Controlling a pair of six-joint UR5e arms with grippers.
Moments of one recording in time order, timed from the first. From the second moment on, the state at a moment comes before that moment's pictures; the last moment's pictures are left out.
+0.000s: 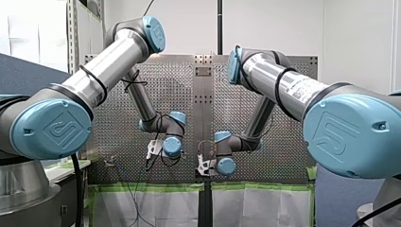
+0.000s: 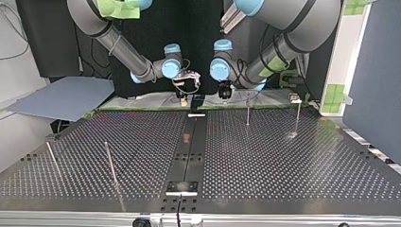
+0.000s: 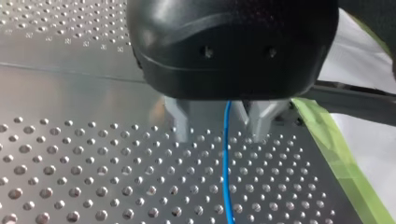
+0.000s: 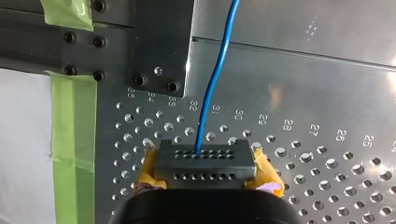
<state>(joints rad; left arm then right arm) -0.43 -2.38 -1.69 -2.55 -2.04 -1.51 2.23 -0.44 1.29 -0.60 1.70 1.49</state>
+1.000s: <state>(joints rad) -0.51 -2.41 -1.57 -2.77 -2.29 -1.50 2.23 -0.44 1.29 -0.60 1.70 1.49</state>
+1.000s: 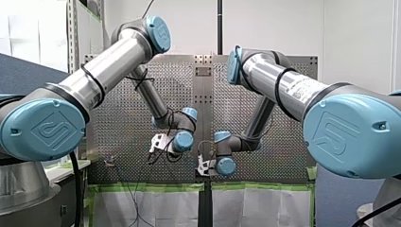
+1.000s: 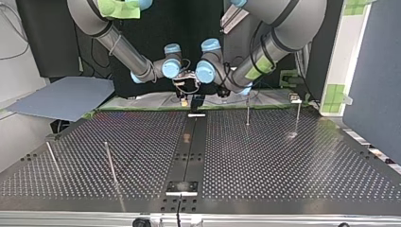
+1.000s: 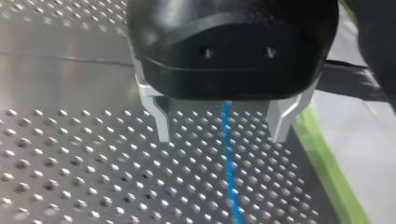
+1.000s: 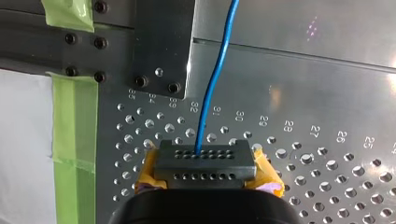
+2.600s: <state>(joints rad) -0.52 -2.49 -1.47 -2.76 -2.36 -1.53 2.23 -0.44 1.29 -0.60 1.70 1.49</state>
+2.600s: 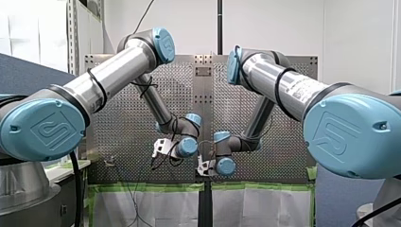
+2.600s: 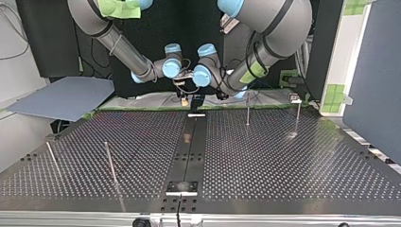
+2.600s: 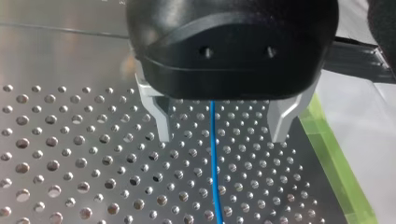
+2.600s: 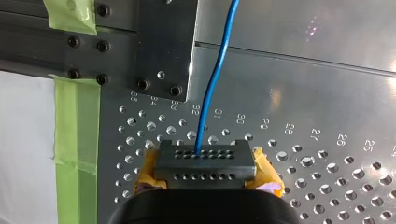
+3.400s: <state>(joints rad) -0.52 -2.49 -1.47 -2.77 -2.39 -1.53 2.23 -0.44 1.29 -0.60 1.70 1.49</state>
